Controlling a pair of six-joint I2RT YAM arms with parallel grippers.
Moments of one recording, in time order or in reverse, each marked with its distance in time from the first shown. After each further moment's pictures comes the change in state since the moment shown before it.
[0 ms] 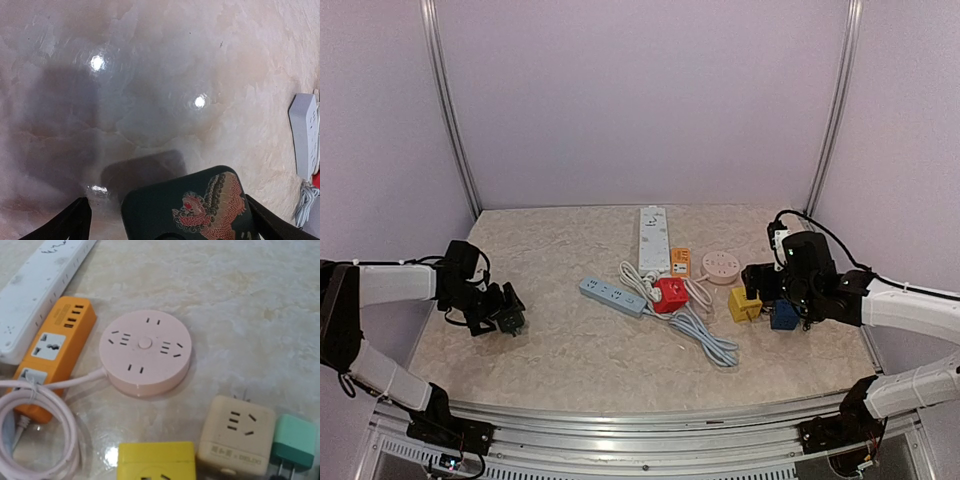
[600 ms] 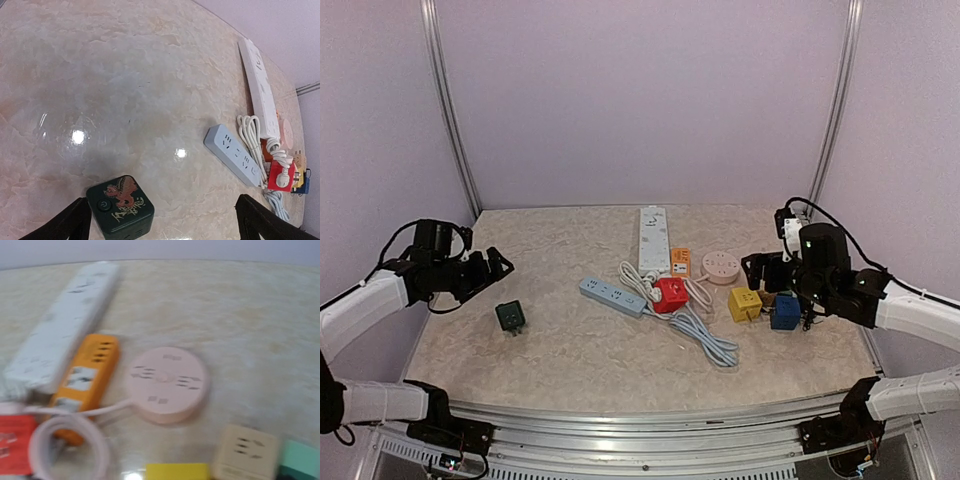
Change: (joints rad) left arm -0.009 -0.319 0.031 0.026 -0.037 0.060; right arm 0.000 -0.106 0.013 0.003 -0.041 -0.018
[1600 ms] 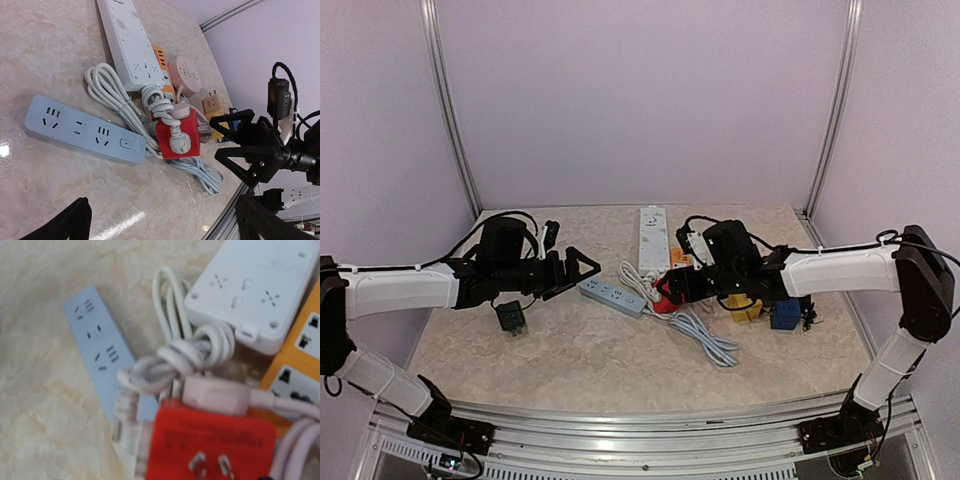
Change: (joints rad) left arm -0.479 0.288 0.071 0.460 0.121 -0.198; right arm 0.165 0.621 0.329 0.121 -0.386 0.091
